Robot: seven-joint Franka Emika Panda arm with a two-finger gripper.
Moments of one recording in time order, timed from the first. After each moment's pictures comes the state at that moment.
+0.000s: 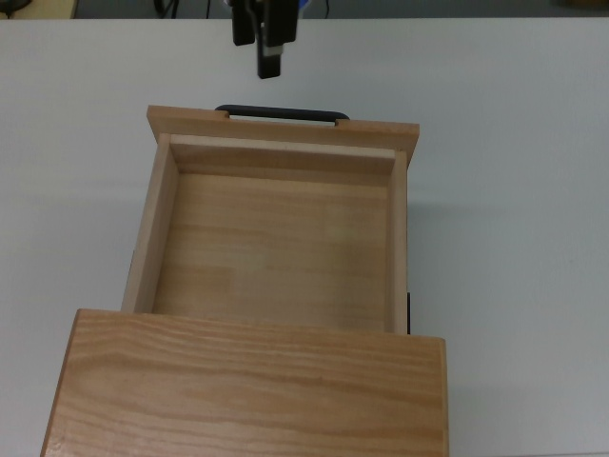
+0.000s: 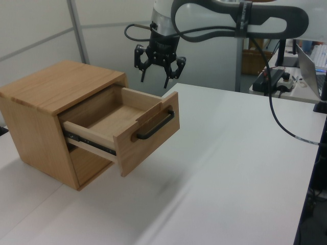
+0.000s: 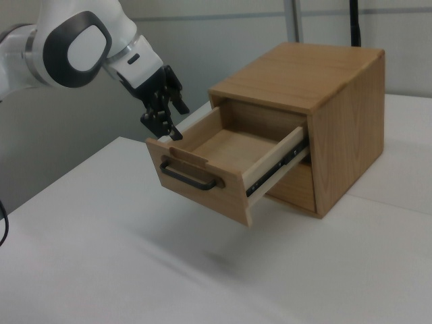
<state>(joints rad) -0.01 0.04 0.13 -1.47 -0.06 1.88 1.22</state>
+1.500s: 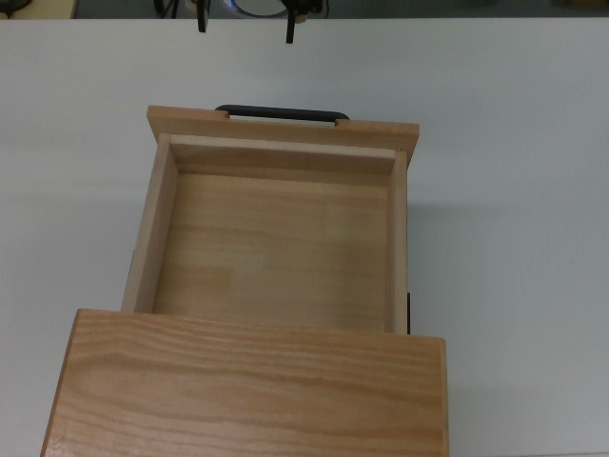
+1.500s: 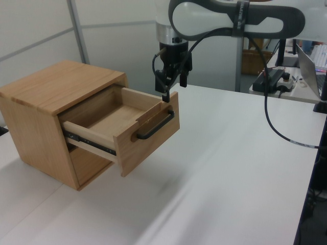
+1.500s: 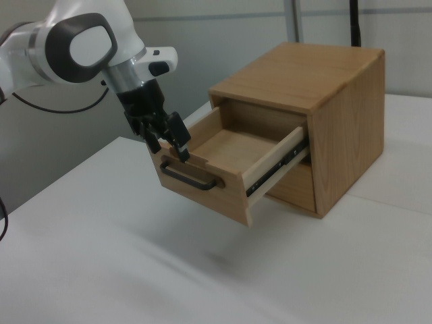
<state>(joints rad) -0.01 0.07 0.13 -1.42 -0.10 1.59 0.14</state>
